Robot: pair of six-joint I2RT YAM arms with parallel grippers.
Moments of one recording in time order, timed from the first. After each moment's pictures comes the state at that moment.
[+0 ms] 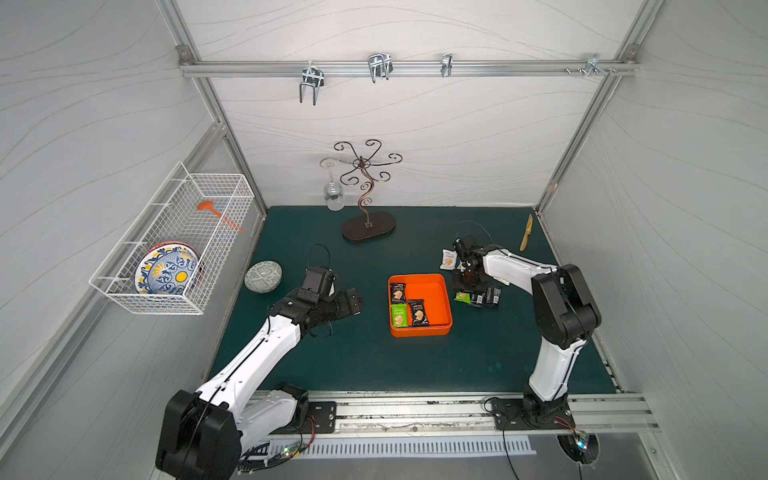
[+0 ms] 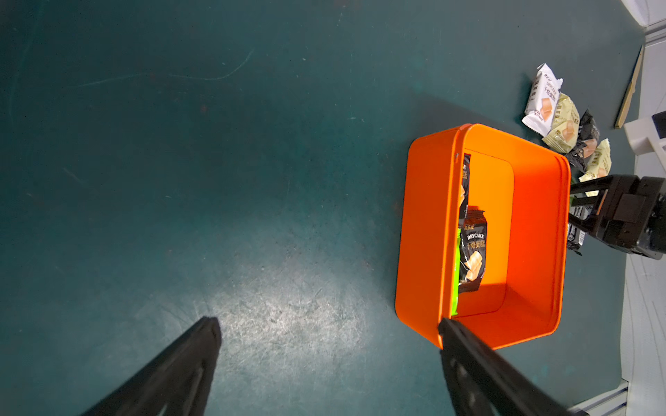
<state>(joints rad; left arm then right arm) -0.32 1.07 0.71 -0.61 0.15 -0.62 0.44 1.87 1.24 -0.72 0.03 0.45</state>
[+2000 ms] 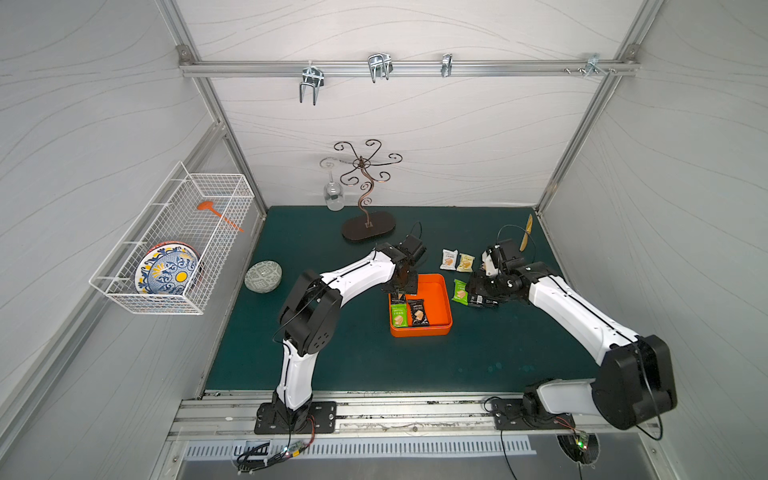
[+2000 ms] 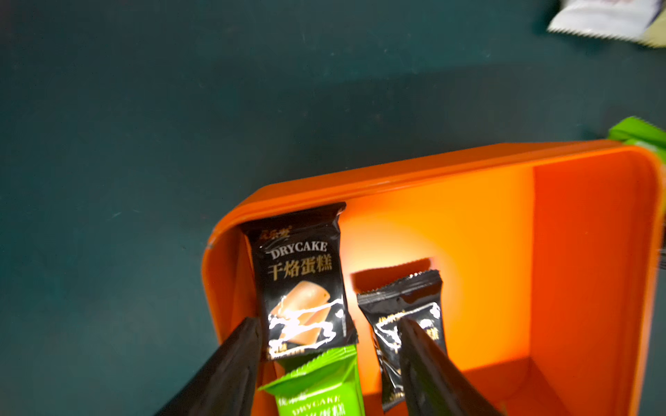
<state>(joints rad) -0.71 2.00 1.55 -0.87 -0.08 -0.61 0.36 1.34 0.99 -0.73 -0.13 0.44</state>
